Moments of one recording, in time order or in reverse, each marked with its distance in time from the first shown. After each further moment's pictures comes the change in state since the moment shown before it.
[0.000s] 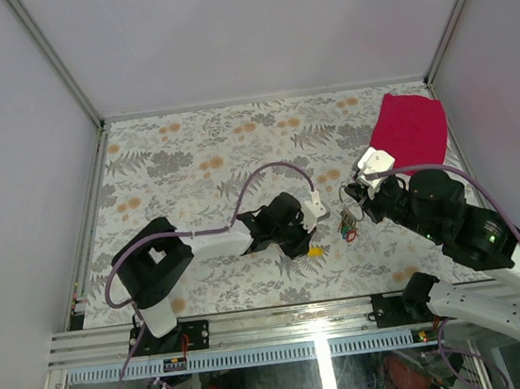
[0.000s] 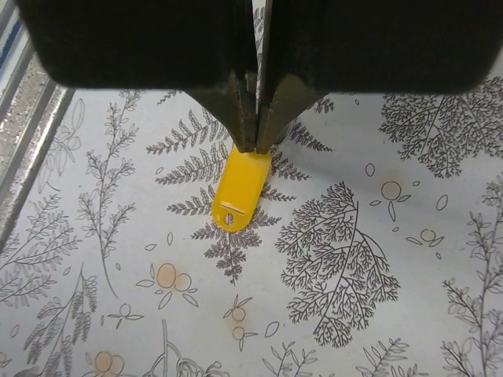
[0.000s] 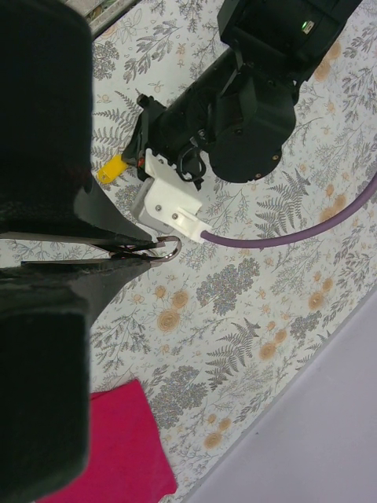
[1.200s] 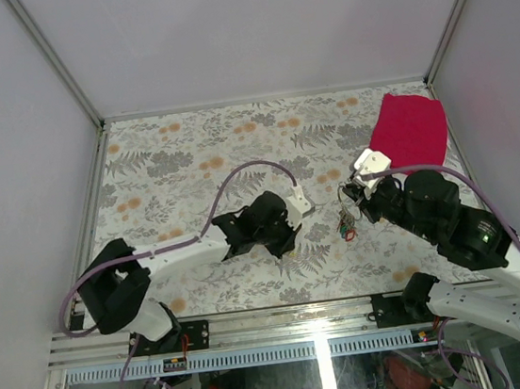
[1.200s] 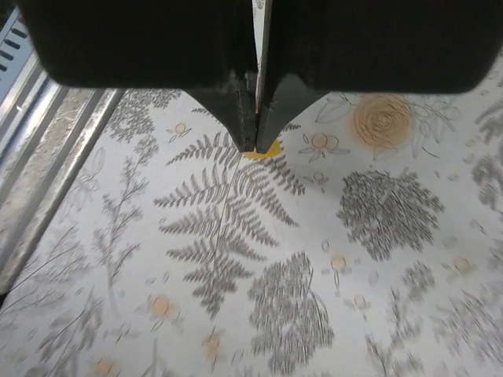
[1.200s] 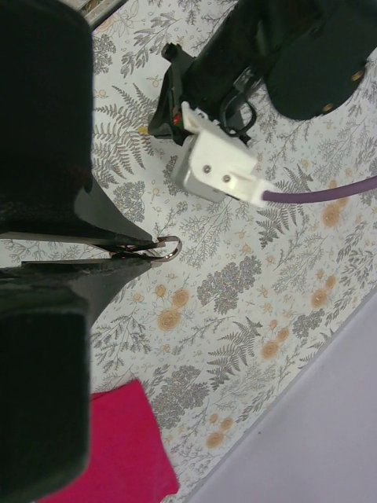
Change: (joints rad) left arm 0.000 -0.283 -0.054 -0.150 -0.114 -0.046; right arm 0.000 -0.003 -0.034 0.033 0.010 -0.002
